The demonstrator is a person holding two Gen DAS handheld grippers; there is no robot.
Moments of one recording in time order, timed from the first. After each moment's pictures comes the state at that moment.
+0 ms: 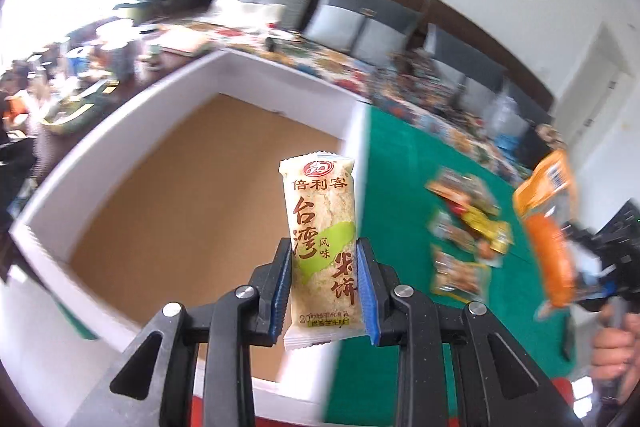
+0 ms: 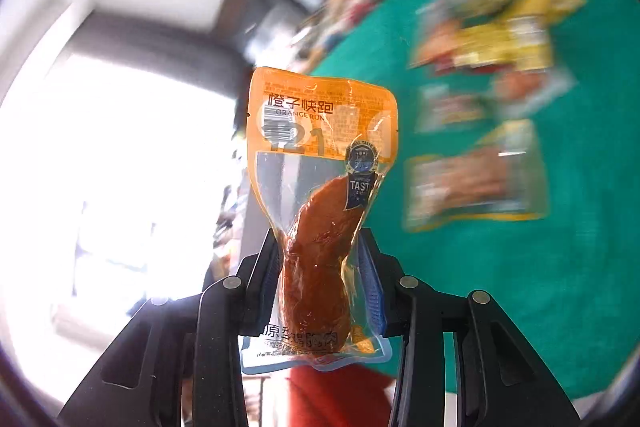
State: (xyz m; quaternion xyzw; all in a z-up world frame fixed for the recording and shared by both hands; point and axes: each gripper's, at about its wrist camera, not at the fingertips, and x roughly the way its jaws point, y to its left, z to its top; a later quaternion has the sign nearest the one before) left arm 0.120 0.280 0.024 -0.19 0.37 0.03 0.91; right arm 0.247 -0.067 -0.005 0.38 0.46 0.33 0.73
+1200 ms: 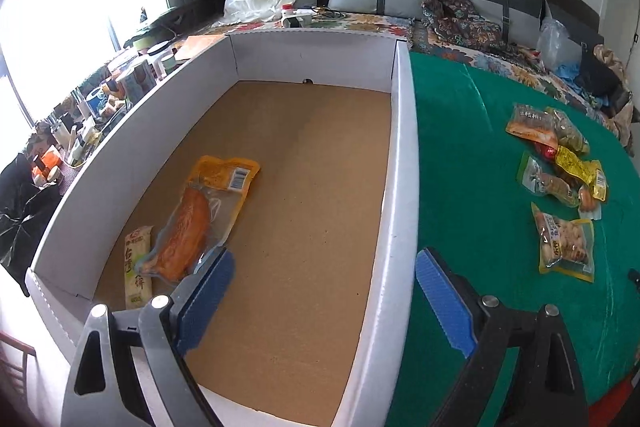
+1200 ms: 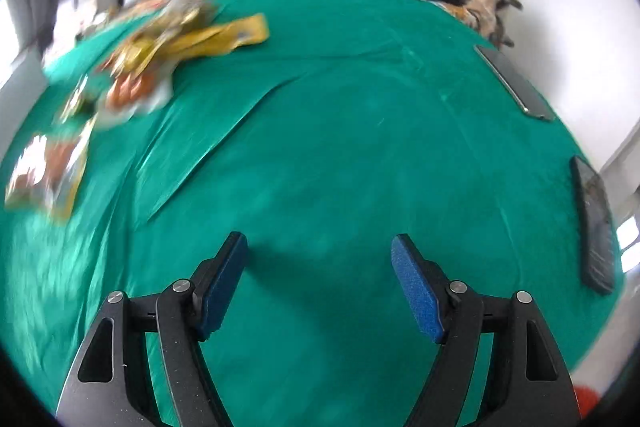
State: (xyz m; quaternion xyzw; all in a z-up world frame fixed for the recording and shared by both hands) left arm 0.189 0.222 -0.042 -0.04 0.43 0.11 0.89; right arm 0.248 -0.292 -0.162 0.02 0.45 -0.10 0.89
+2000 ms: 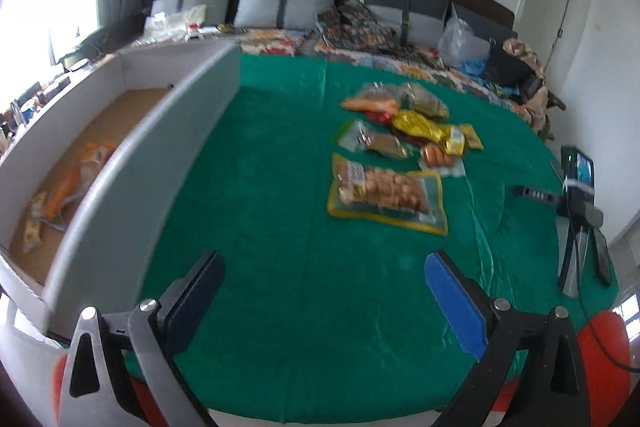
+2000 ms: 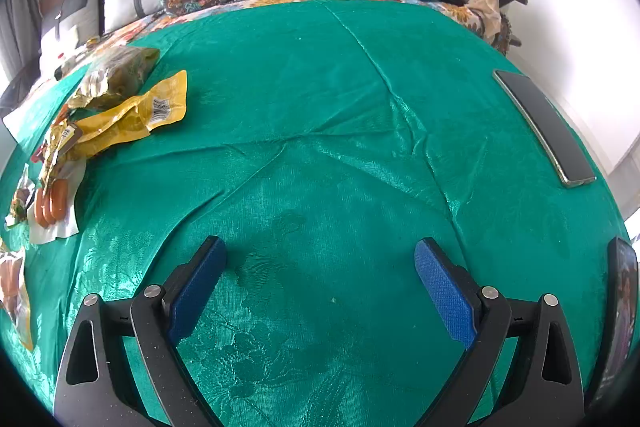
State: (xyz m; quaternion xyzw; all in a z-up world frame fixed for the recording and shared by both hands) left arm 0.120 0.044 -0.057 -0.07 0.41 -0.04 0.91; right arm 0.327 -0.348 -0.159 0.04 0.44 -0.09 0.89
